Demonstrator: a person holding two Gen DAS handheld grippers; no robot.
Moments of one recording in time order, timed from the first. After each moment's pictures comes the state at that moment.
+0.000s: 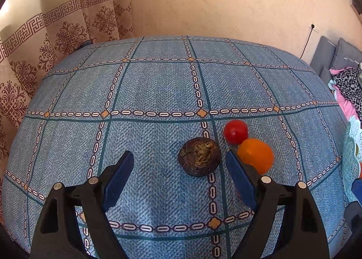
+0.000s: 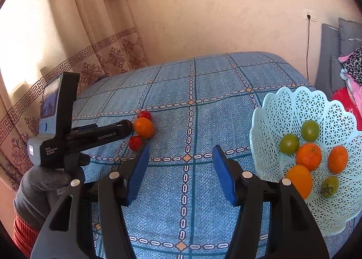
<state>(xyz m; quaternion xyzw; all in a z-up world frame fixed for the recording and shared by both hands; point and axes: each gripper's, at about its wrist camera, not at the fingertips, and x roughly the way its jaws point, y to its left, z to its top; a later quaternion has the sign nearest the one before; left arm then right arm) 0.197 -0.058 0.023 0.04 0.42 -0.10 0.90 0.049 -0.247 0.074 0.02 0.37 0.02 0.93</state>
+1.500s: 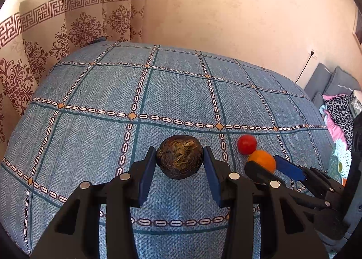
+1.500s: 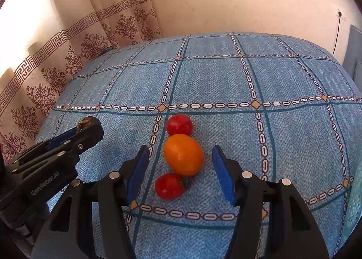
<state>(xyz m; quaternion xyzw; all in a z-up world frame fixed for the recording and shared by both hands) 0.191 -0.002 0.042 -0.04 0.40 -0.11 0.91 0.175 -0.169 0.015 0.00 0.45 0.05 0.89</state>
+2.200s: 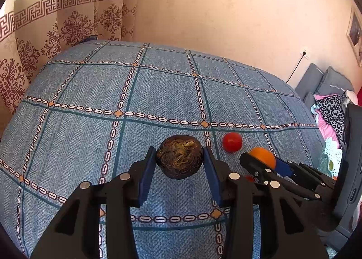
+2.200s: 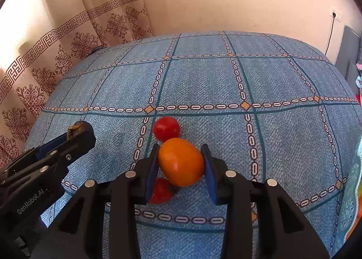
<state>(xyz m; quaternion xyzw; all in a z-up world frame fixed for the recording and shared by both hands) 0.184 -0.012 0.045 -0.05 0.40 -0.14 0.90 0.170 -0.178 0.024 -0.01 0.44 0.02 0.90</state>
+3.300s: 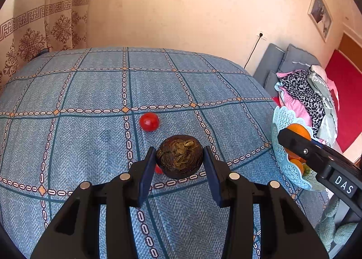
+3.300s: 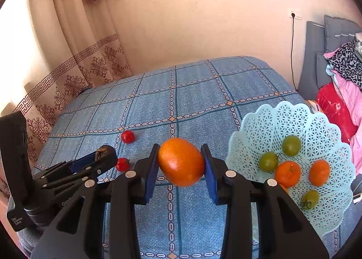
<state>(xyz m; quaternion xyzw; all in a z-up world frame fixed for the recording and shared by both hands) 0.133 -0.086 0.056 -0.02 0.39 -0.27 0.88 0.059 -0.270 0.108 0.04 0.36 -0.05 0.93</state>
